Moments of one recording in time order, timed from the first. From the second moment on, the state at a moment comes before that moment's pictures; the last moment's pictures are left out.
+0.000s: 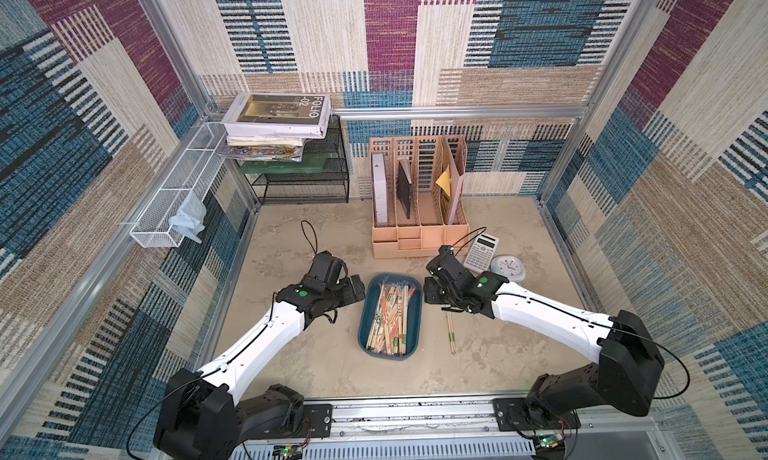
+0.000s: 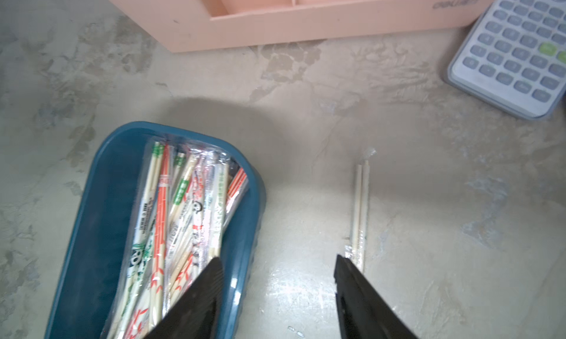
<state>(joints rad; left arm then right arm) -0.40 1.20 0.81 -0.54 0.02 -0.65 0.84 1.45 1.06 -0.56 0.30 0.69</state>
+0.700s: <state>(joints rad) -0.37 1.20 0.80 -0.56 -0.06 -0.65 0.97 1.84 1.37 -0.54 0.20 0.69</state>
